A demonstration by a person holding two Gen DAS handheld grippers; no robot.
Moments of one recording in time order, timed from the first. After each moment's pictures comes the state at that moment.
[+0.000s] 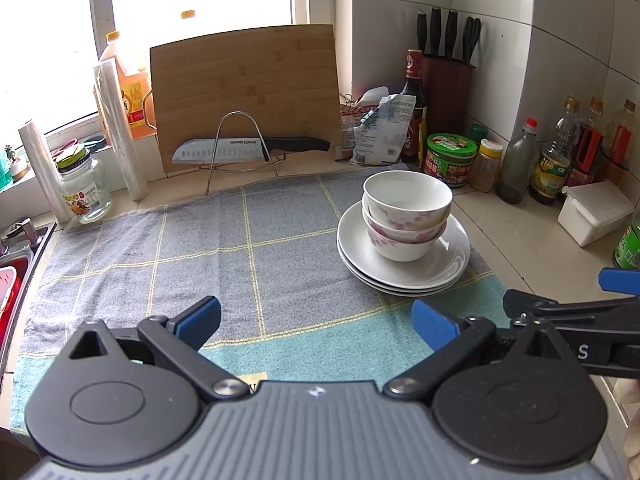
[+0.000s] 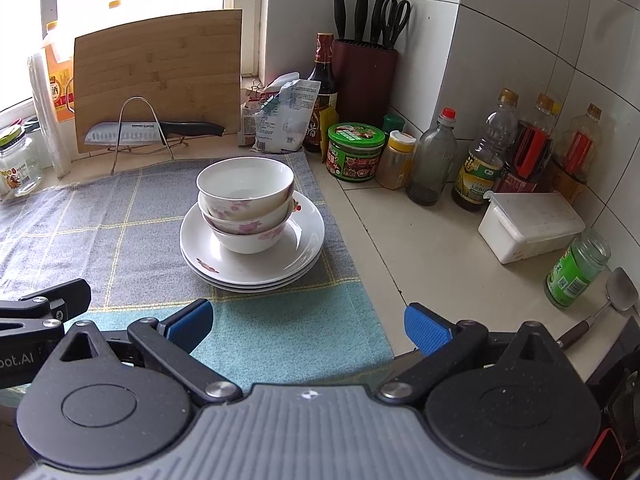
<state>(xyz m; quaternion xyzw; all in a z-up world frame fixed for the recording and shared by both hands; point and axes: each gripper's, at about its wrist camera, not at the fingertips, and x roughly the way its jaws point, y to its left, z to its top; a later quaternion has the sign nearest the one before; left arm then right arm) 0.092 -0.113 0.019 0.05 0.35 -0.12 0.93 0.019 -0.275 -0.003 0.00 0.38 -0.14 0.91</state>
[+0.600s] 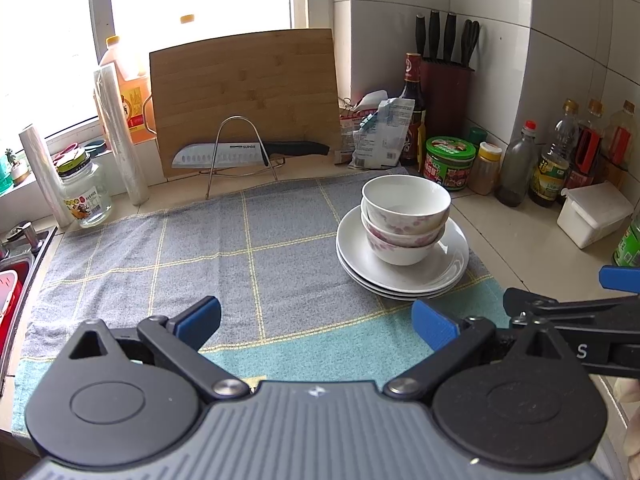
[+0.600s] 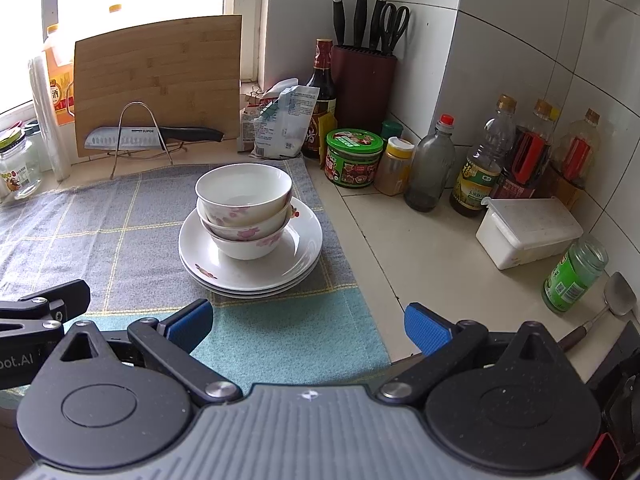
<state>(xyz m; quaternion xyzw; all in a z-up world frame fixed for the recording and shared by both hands) 0.091 -0.114 0.022 0.05 0.35 -0.12 0.93 0.018 -0.277 0.000 0.00 0.37 -0.14 0.92</state>
